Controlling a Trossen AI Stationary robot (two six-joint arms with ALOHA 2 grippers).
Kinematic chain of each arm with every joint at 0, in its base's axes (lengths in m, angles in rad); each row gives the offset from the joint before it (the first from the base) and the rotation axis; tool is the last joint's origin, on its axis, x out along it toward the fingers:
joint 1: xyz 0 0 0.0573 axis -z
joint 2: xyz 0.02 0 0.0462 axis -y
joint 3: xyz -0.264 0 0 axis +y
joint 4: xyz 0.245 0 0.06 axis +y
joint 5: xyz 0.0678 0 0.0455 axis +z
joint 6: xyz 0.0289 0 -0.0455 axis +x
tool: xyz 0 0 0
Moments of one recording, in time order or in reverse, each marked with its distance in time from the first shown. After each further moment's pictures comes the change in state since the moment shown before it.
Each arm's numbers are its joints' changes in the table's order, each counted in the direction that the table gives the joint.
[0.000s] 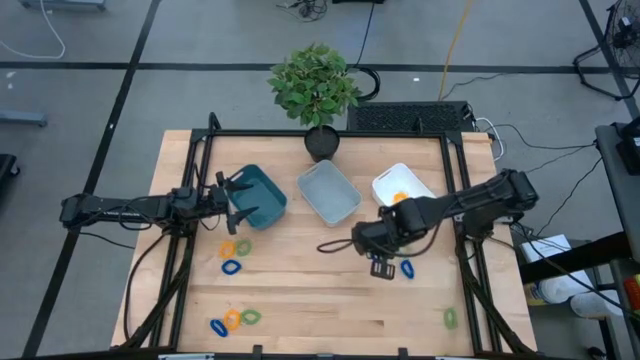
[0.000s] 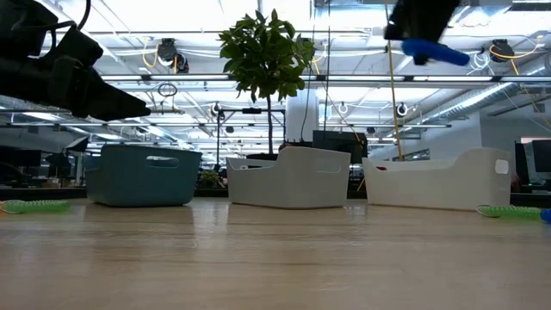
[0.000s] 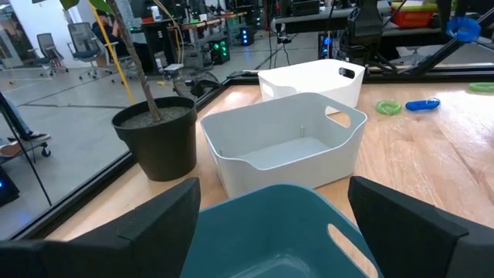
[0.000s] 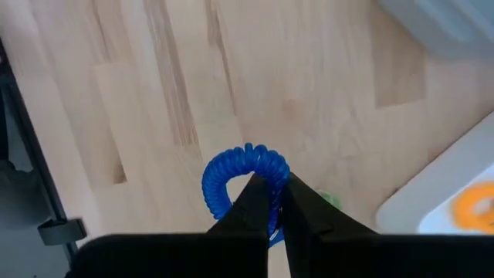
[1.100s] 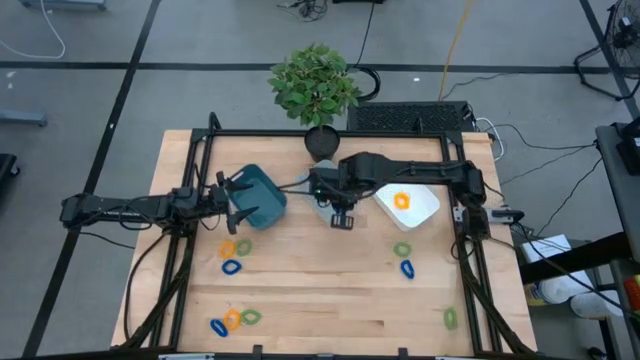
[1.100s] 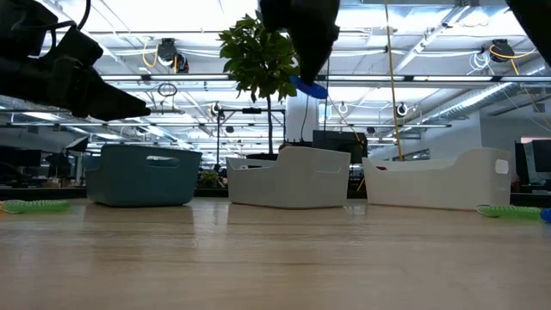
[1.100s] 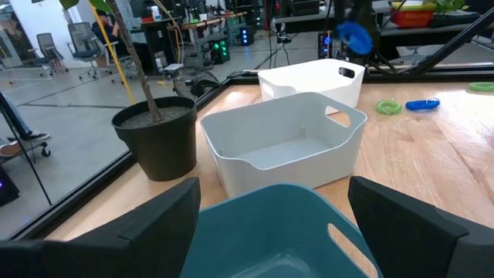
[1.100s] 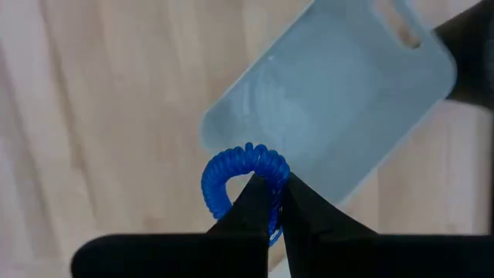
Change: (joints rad) left arm 0.000 0.000 0.000 0.000 0.000 0.000; right arm 0.321 -0.330 -0.479 0.120 -0.156 -0.417
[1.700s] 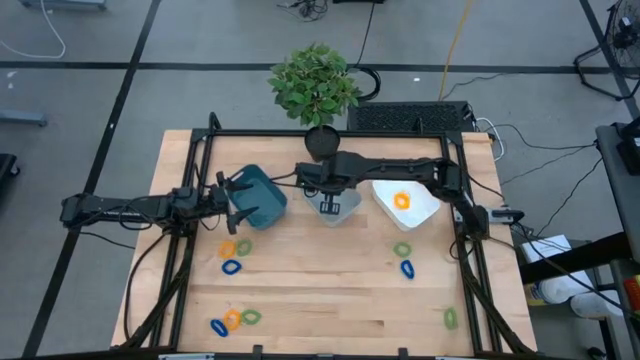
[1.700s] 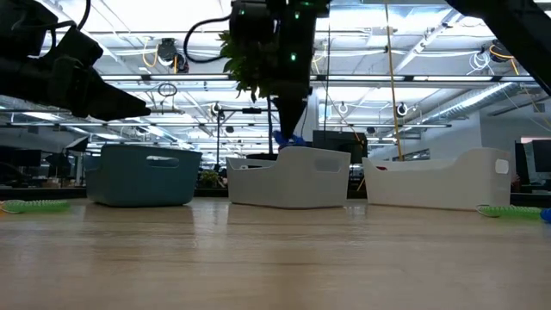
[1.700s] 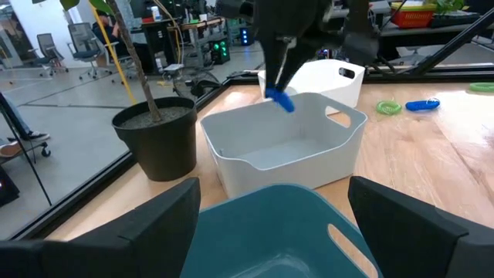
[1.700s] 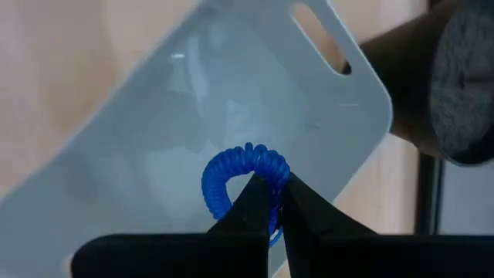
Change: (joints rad) left arm 0.000 0.000 0.000 0.000 0.000 0.000; right arm 0.092 -0.167 0.043 -0.167 -0.224 -0.118
